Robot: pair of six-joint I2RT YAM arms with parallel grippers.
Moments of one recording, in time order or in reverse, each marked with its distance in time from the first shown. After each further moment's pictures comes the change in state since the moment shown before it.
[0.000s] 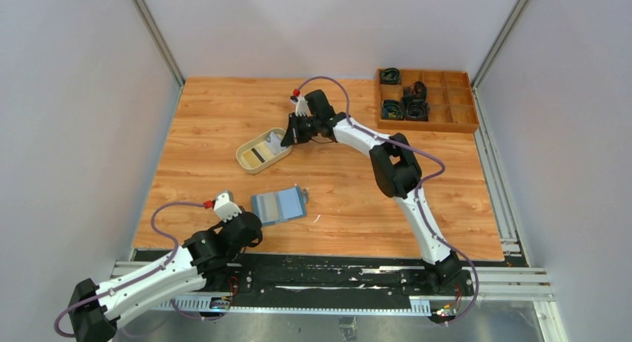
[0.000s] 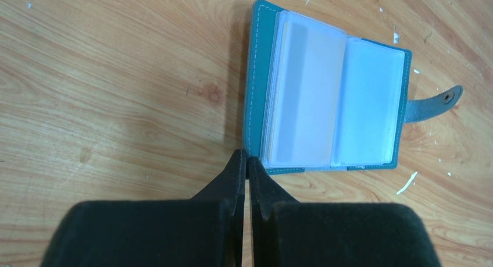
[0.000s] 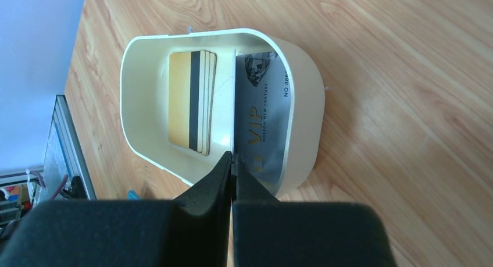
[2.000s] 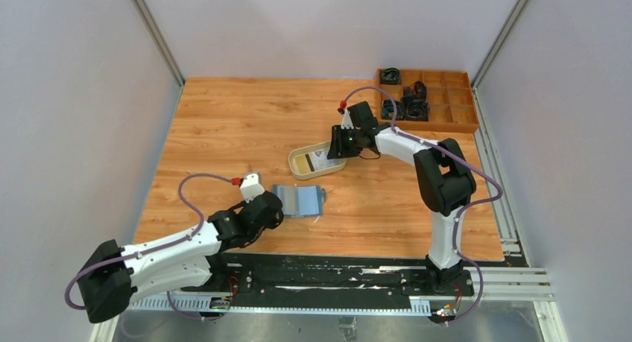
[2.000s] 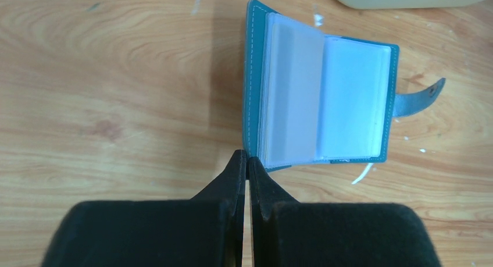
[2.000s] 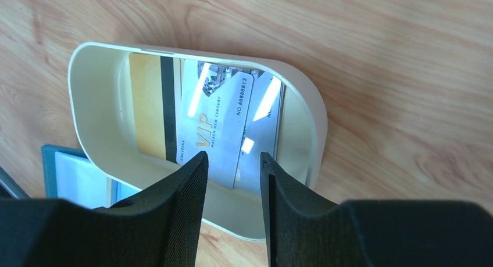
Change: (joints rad) left arm 0.004 0.388 0.184 0.217 0.083 0.205; right arm -0.138 -0.496 -0.673 -0.044 0.261 -0.098
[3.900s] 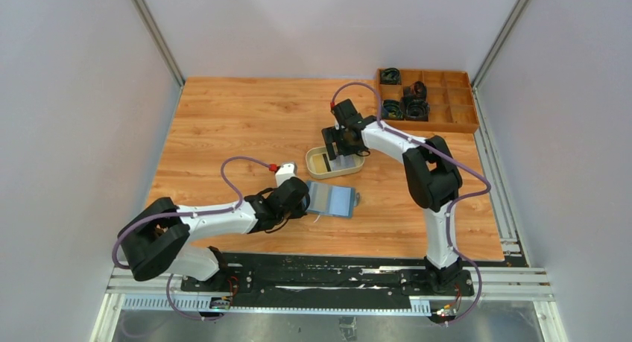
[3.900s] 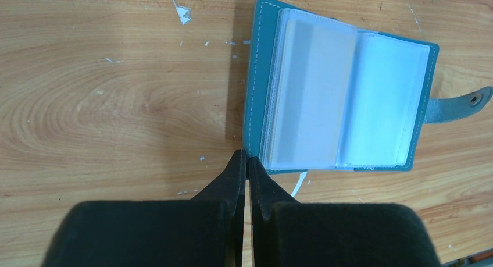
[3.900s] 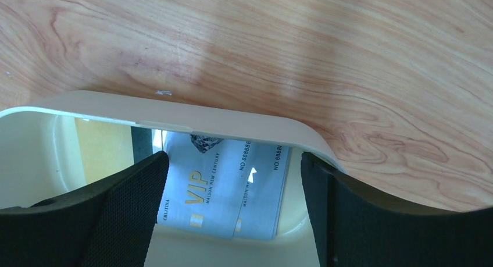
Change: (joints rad) left arm 0.001 0.477 0.192 0.320 0.201 0.159; right arm 0.069 0.070 0.167 -0.257 0.421 -0.134
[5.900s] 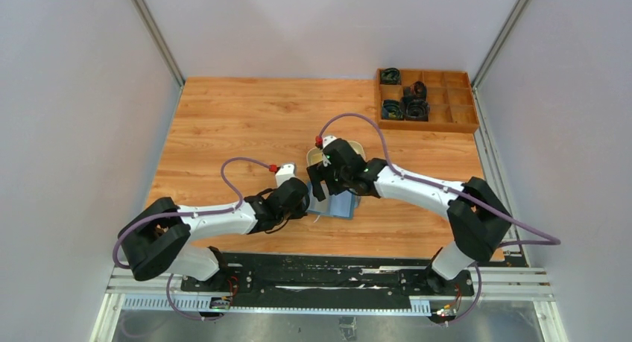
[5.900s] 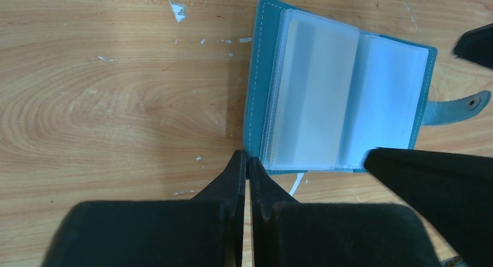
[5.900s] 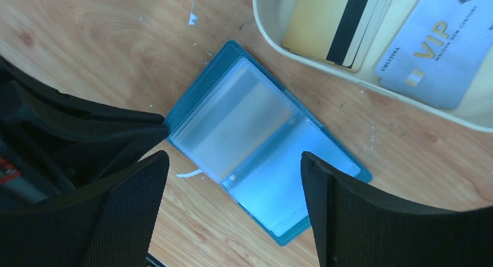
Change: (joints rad) left arm 0.000 0.005 -0.011 0.024 0.009 -0.002; right arm 0.282 -0.499 -0.489 0.188 -0.052 0.094
